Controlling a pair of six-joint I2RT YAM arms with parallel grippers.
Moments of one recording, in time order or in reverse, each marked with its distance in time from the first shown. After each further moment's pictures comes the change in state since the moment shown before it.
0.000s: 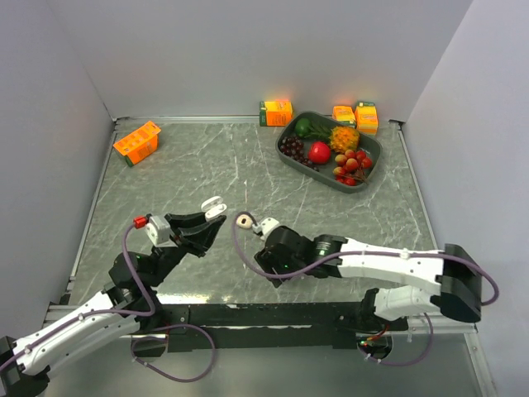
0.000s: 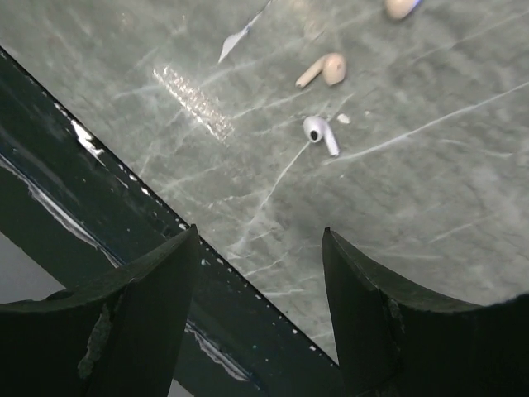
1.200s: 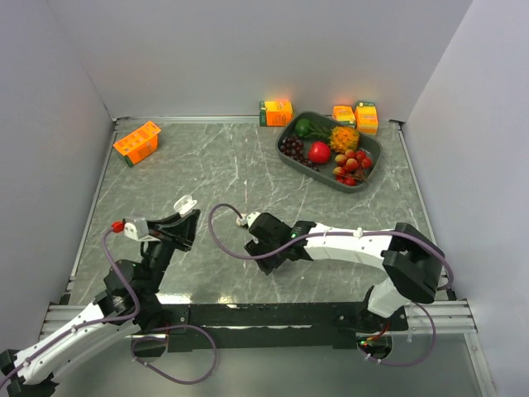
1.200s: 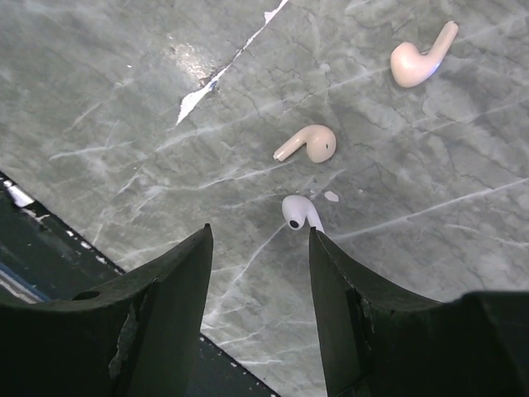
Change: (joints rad) left arm 0.000 -0.204 -0.048 -0.241 -0.401 -0.173; right arm -0.124 0.338 0.110 0.093 -0.119 -0.119
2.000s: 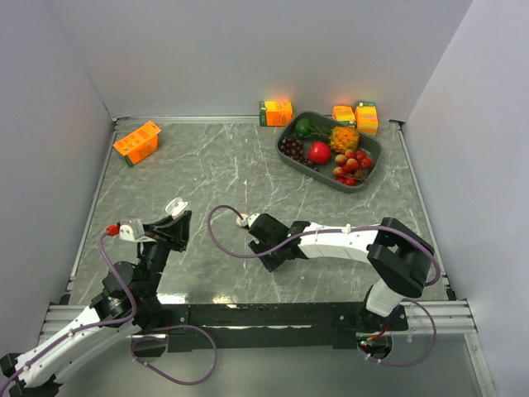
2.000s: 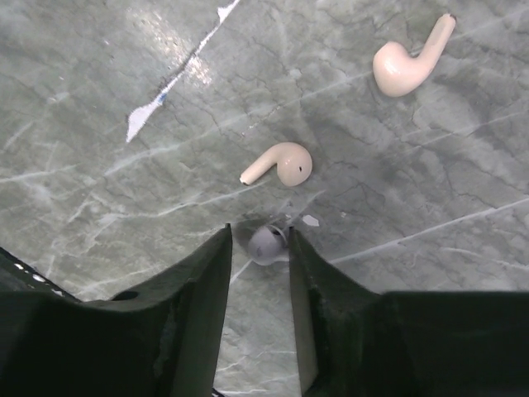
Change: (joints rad) left arm 0.000 -0.087 0.002 -0.138 -0.136 -0.013; right arm -0.027 0.084 -0.018 0.053 0.010 -0.009
